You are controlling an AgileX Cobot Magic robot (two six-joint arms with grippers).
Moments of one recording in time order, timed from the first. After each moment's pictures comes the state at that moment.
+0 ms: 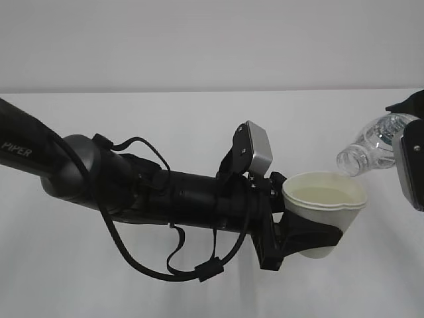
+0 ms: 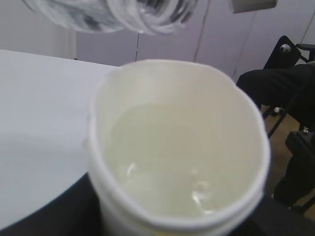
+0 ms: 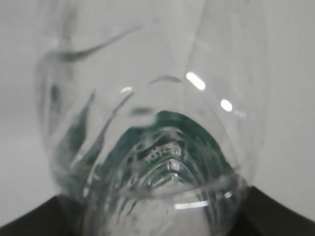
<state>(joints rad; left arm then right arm) -0.74 2.17 -1.11 1.05 -1.06 -0.68 0.12 1.22 -0.61 -1.83 0.01 -0.03</state>
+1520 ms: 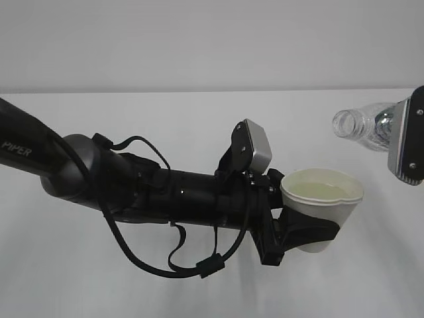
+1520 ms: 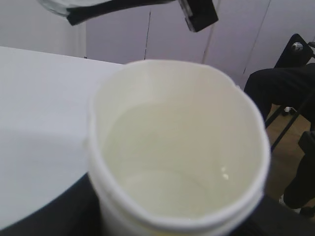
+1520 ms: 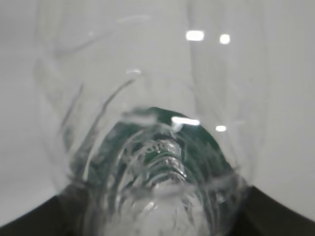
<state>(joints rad) -0.74 2.17 -1.11 1.02 -1.03 -0.67 0.12 1.22 -0.61 -1.83 0.00 0.37</state>
